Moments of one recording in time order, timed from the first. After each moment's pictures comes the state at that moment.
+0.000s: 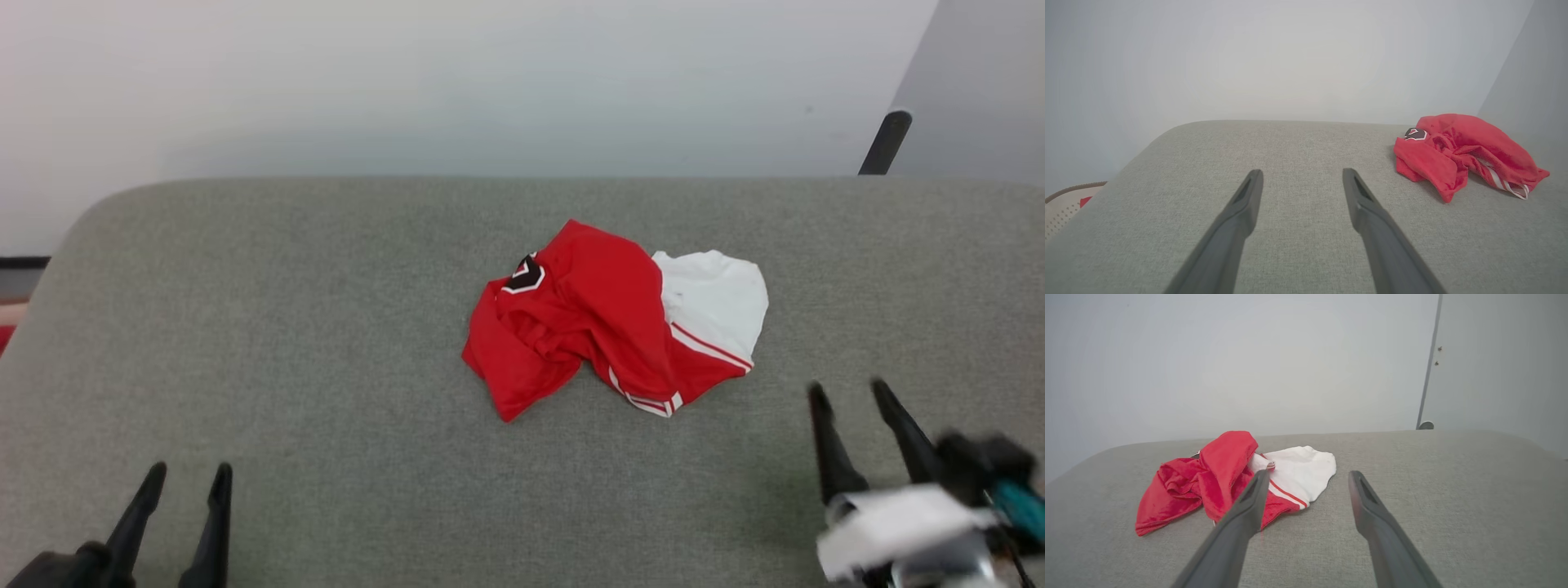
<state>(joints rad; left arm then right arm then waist) 0.14 0.39 0.04 0.07 -0.44 -0.13 -0.26 -0.03 -0.05 -0.01 0.06 0.20 0.13 -0.08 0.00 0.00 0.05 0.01</state>
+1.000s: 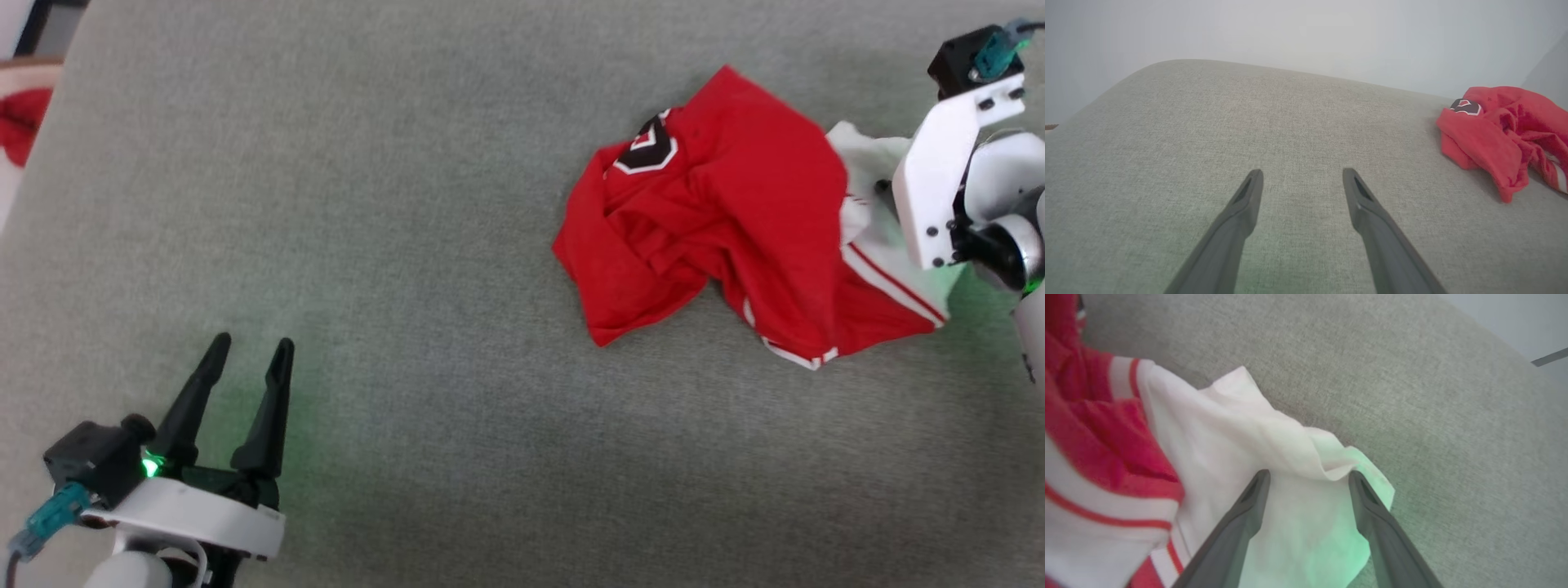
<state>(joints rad) -0.13 0.43 -0.15 0.09 -0.61 -0.13 -0.26 -0.95 -0.36 0.30 0.59 0.27 0.13 0.81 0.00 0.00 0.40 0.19</state>
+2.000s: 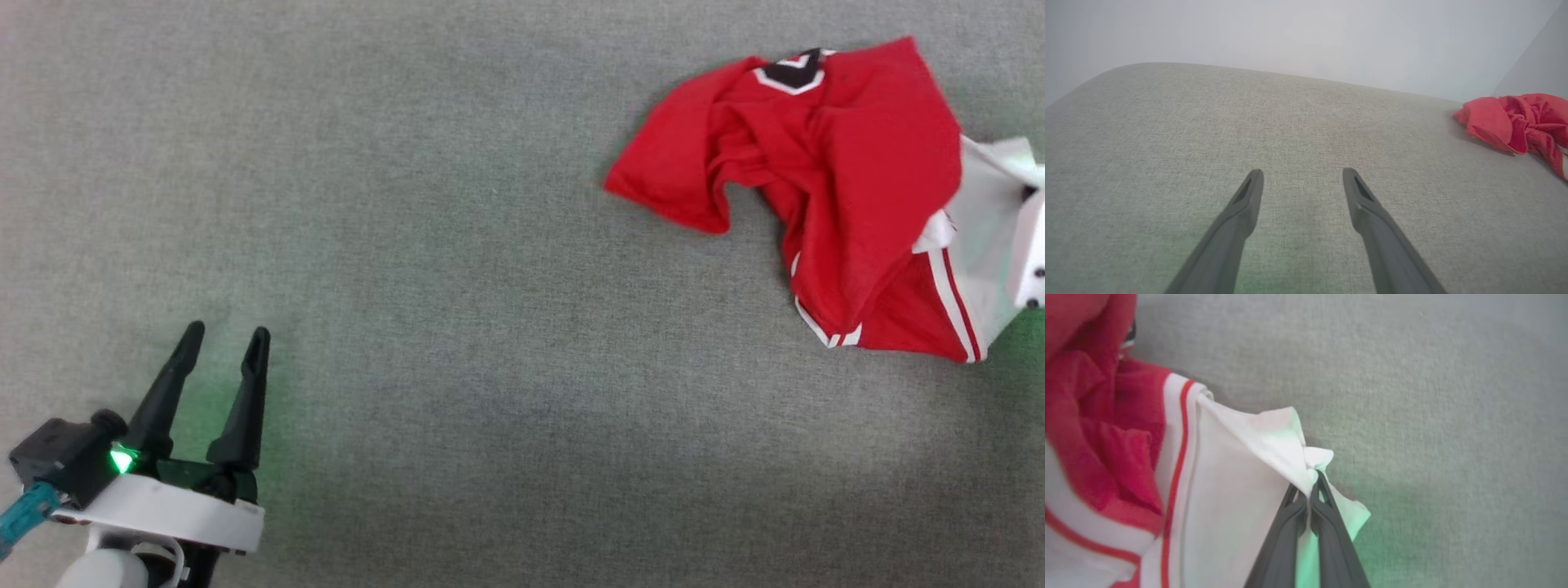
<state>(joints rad) -0.12 0.45 -0.11 0.05 -0.60 -0.13 -0.26 -0.73 -0.30 -0.14 0.39 0.08 0.13 0.69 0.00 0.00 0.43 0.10</state>
